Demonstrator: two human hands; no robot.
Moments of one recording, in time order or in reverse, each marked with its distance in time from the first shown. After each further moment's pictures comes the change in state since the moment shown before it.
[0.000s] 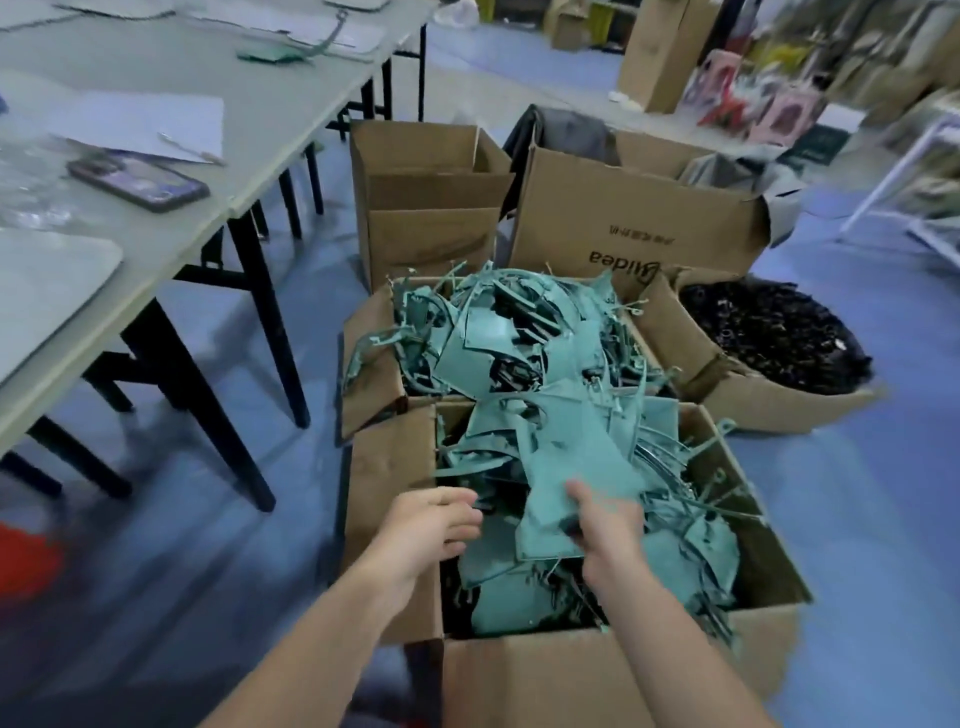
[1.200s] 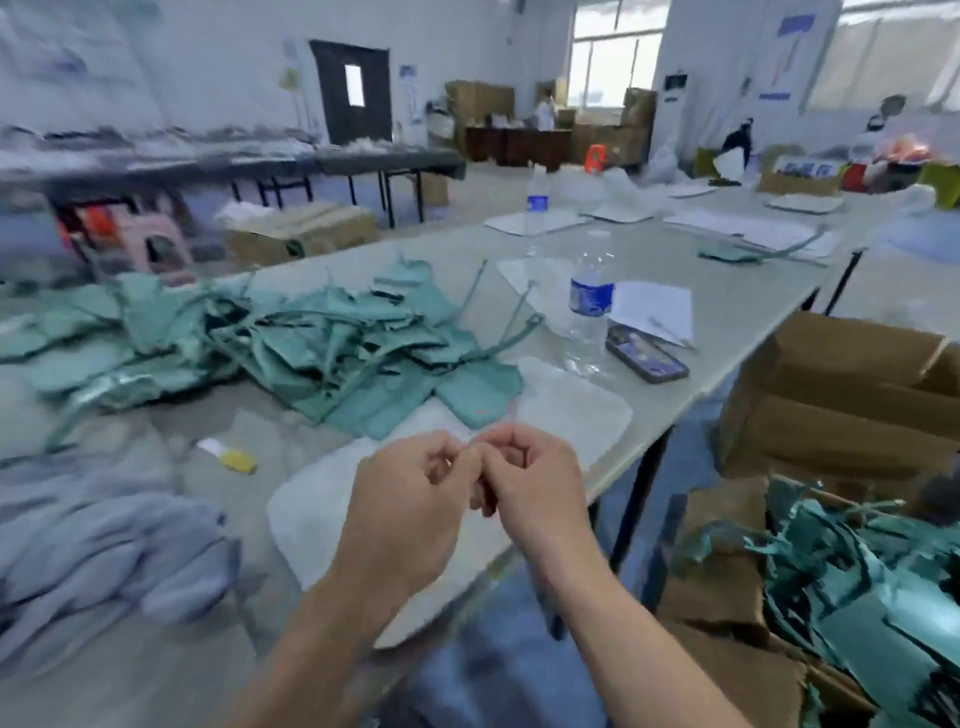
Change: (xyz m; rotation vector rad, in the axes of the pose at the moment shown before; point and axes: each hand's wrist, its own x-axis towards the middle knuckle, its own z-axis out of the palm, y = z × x) left_hand -0.217 0.093 -0.286 0.370 1.149 0.608; right_hand -0.362 -0.043 0.310 -0.213 -1.388 -0.723
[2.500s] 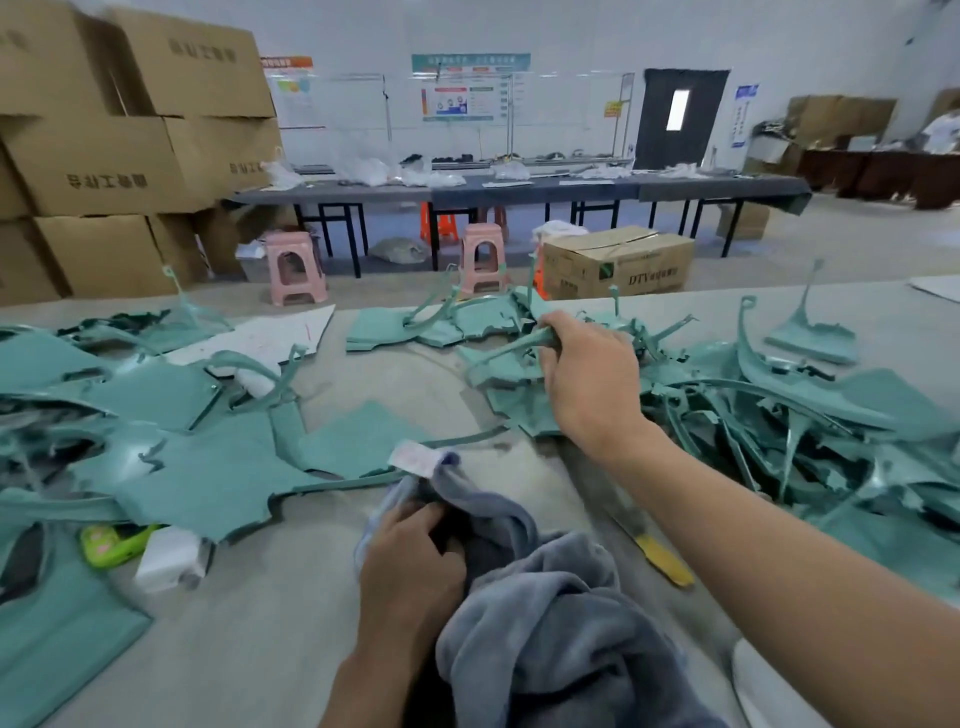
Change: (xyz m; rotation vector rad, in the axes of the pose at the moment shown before) left_hand 0.018 -0.262 -0.283 0.460 0.555 -0.493; right_hand 0.160 -0.055 0.425 -0.743 -0.185 -0.923
